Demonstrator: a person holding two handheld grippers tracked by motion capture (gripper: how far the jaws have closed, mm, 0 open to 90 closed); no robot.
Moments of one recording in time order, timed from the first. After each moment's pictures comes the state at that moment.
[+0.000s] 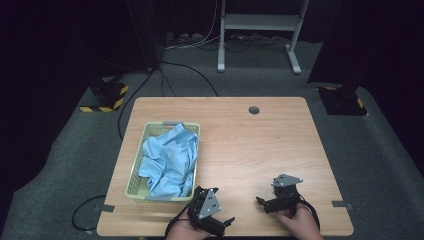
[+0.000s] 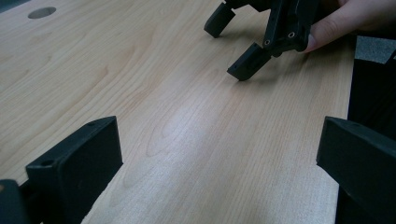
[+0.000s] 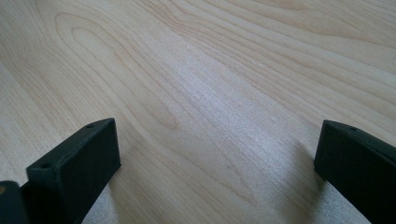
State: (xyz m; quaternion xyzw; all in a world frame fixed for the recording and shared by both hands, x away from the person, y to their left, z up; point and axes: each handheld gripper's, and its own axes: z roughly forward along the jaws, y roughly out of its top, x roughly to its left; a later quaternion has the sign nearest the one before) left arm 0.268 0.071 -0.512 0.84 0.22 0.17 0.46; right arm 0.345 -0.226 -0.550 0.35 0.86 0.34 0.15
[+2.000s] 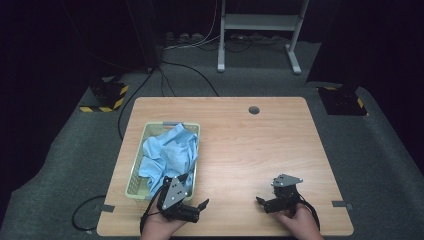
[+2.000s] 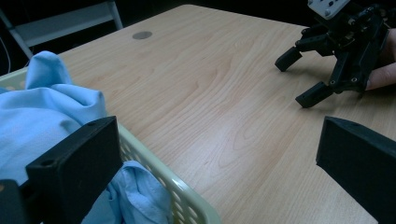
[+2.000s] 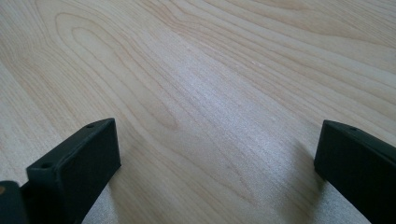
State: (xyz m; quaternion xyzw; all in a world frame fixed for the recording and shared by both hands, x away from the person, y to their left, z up) left arm 0.271 0.145 -0.474 0.79 0.30 0.23 0.49; right arm 0.345 -0.226 -0.550 0.35 0.86 0.34 0.15
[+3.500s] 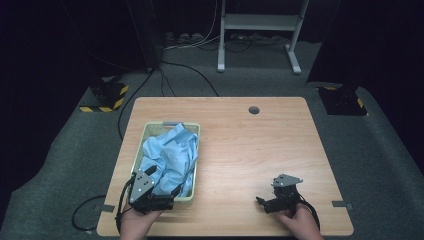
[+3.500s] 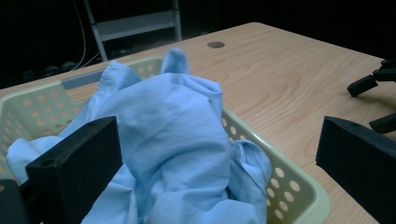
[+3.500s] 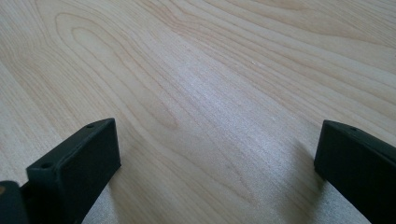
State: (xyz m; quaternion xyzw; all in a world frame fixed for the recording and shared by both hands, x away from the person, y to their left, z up) left arm 0.273 0.213 -0.462 0.72 0.40 0.28 0.49; right arm 0.345 -0.226 -0.550 0.35 0.86 0.34 0.15
